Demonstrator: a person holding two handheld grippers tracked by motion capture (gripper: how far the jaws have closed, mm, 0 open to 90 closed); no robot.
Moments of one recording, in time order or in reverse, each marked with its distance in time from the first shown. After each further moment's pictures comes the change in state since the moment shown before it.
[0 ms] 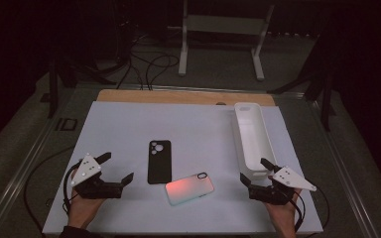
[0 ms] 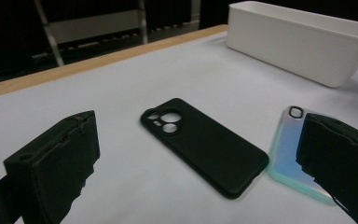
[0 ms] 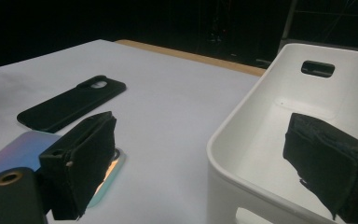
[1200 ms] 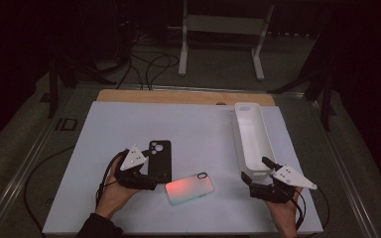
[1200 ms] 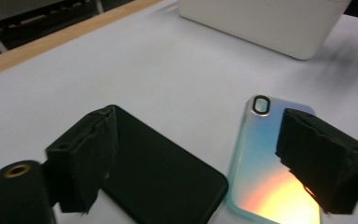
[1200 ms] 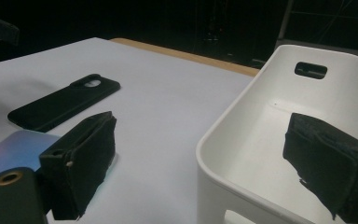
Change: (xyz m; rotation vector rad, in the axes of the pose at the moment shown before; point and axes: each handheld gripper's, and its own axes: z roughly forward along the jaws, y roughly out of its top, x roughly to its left) left arm -0.042 0.029 0.074 0.163 -0.138 0.098; right arm -0.004 0.002 0.001 0.008 -0.013 -0.015
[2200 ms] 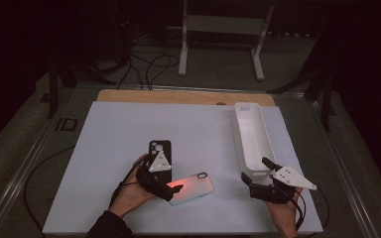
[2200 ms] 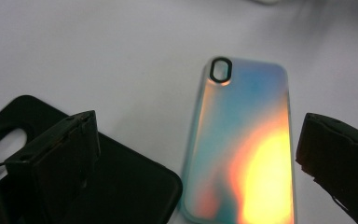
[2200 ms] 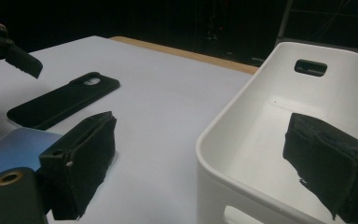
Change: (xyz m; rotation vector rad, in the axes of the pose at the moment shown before) left arm -0.028 0.003 0.049 0.204 -0.132 0.112; right arm 0.000 -0.002 0.000 0.004 -0.002 0.002
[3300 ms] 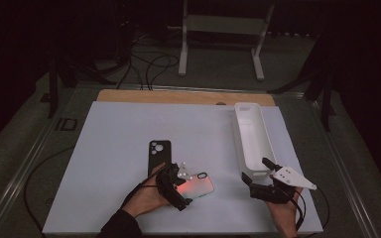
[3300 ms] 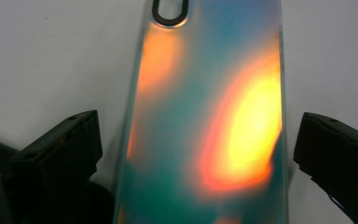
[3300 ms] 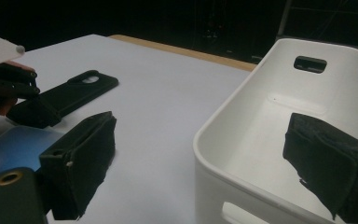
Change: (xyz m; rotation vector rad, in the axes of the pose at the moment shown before) left arm -0.021 0.006 0.051 0.267 -0.104 0.072; right arm -0.001 -0.002 0.001 0.007 -0.003 0.008
